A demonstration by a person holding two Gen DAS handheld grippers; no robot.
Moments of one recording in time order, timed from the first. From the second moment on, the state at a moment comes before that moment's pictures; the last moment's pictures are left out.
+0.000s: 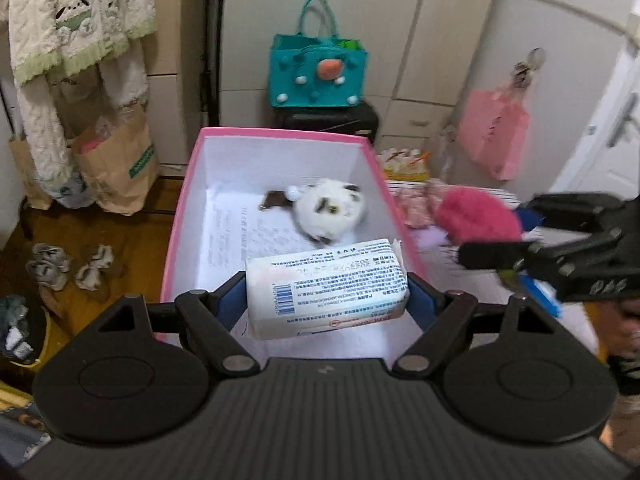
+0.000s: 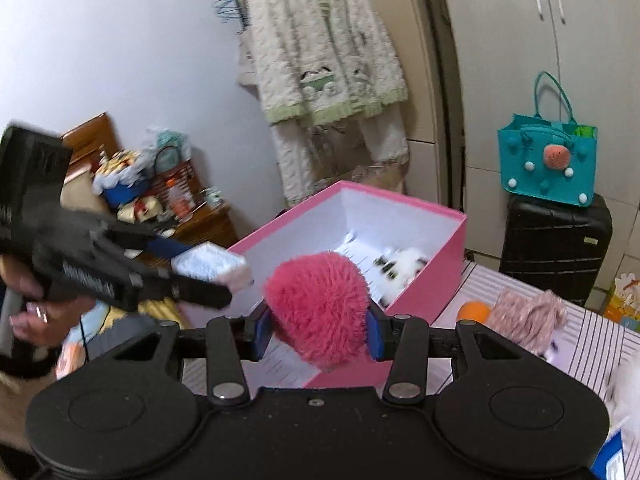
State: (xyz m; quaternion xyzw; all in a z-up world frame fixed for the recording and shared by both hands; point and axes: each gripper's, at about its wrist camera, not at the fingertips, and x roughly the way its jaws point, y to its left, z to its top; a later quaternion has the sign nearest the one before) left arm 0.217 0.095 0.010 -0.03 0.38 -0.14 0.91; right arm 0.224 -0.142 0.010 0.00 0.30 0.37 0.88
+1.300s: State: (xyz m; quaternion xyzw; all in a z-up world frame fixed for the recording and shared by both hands) left arm 0.278 0.079 -0.006 0.10 0.37 -0.08 0.92; right arm 0.366 -0.075 -0.001 0.03 0.42 0.36 0.83
